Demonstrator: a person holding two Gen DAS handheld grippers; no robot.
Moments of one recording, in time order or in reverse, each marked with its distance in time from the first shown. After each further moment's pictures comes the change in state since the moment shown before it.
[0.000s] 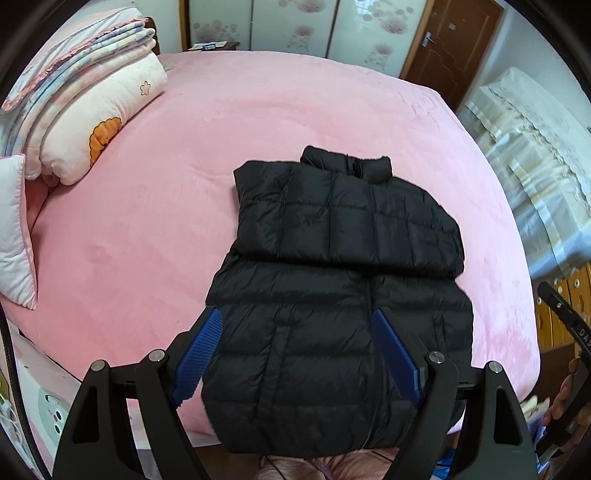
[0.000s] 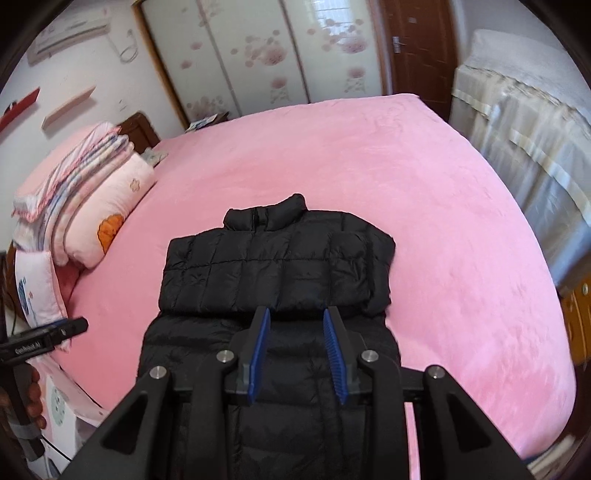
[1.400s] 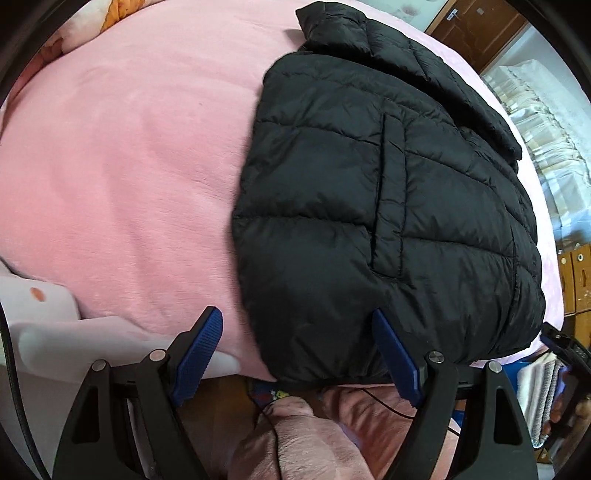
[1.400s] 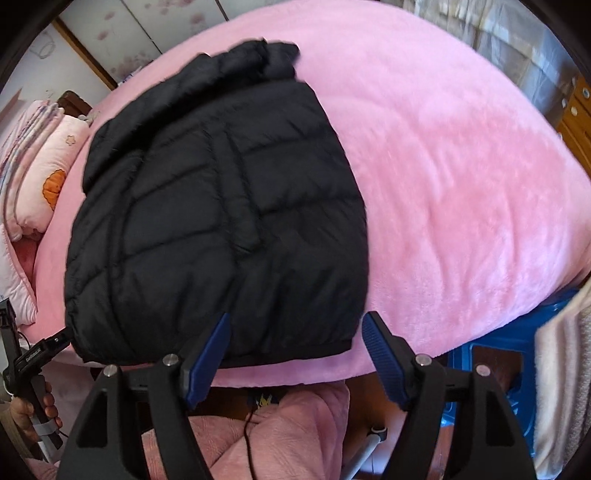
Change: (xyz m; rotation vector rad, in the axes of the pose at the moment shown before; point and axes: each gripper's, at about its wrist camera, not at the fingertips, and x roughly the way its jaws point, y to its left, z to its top) left arm 0.149 0.110 -0.214 -0.108 0.178 -0.095; right arm 0.056 -0.092 -0.236 0.213 0.333 -0.119
